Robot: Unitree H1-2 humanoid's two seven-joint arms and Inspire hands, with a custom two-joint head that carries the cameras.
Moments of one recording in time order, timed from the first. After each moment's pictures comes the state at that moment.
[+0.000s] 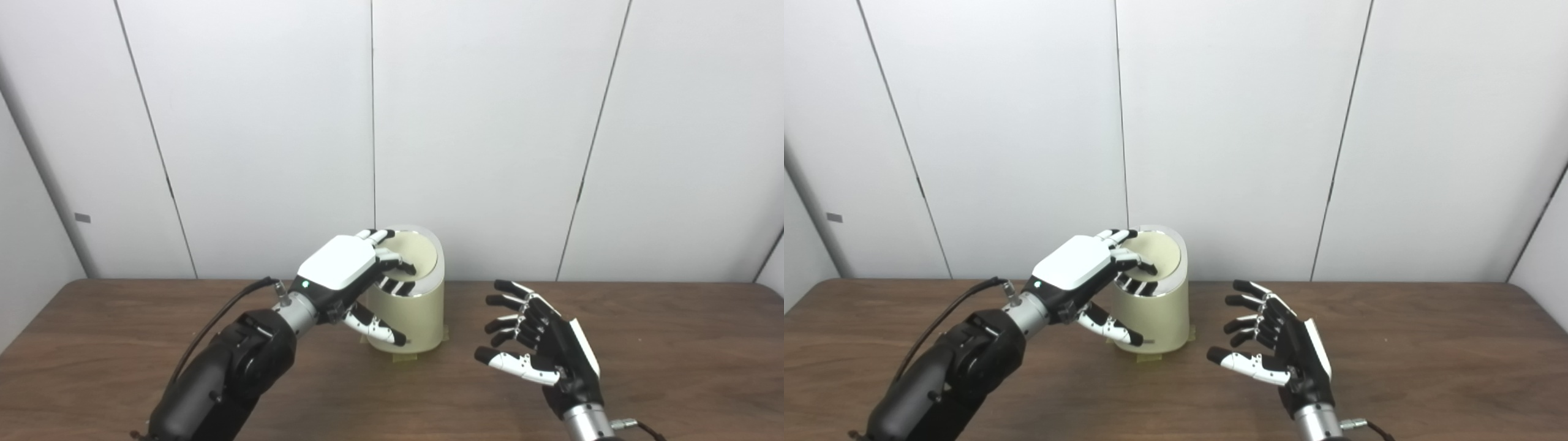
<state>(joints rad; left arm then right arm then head) -0.66 0.37 -0.42 0.15 0.87 -0.15 -0.21 -0.24 -0.04 -0.03 0.04 0.01 -0.07 0.03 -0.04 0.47</state>
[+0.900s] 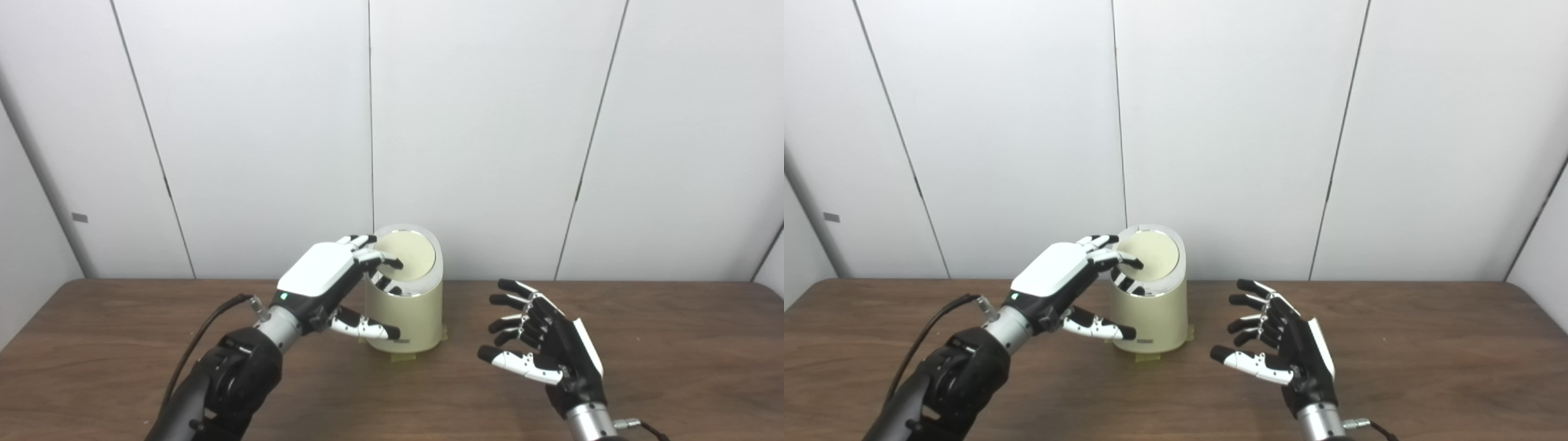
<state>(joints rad) -0.54 0.29 -0.21 0.02 0.65 -0.09 -0.20 -0.24 -0.04 -0.03 0.03 0.01 -0.06 0.02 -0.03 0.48</state>
